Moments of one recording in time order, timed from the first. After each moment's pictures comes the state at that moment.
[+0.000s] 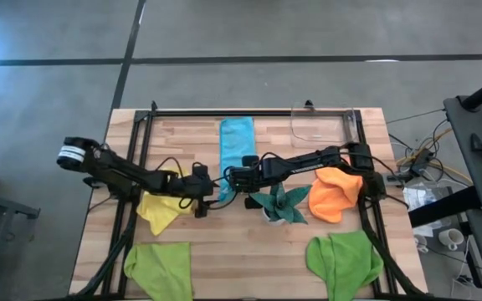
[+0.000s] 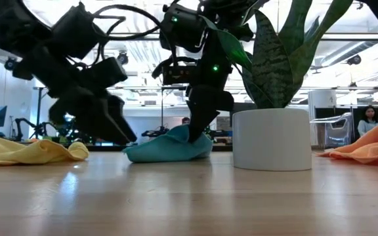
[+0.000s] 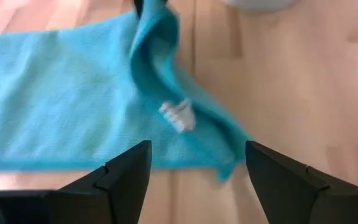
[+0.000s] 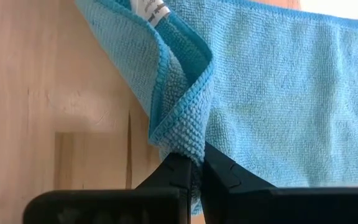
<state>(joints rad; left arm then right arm) -0.11 1.46 0.43 0.36 -0.19 -0.02 0.03 2.09 1.55 -0.68 0.21 -0.11</state>
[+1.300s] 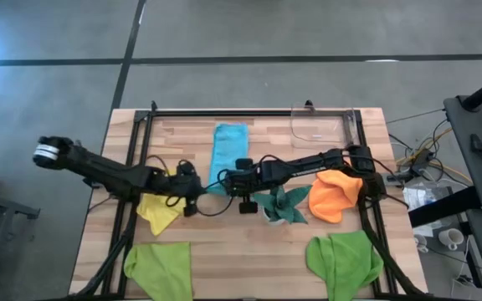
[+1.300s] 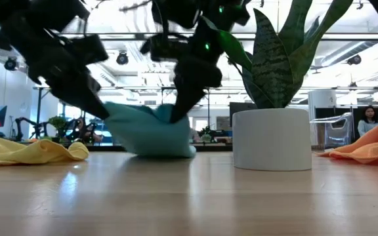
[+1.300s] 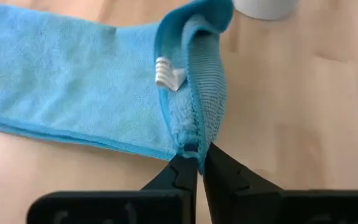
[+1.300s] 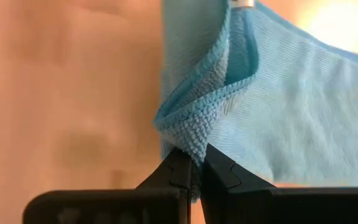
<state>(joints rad) -0.19 1.09 0.46 -0.13 -0.25 -0.29 0.09 2.09 1.65 -0.68 0.16 -0.11</state>
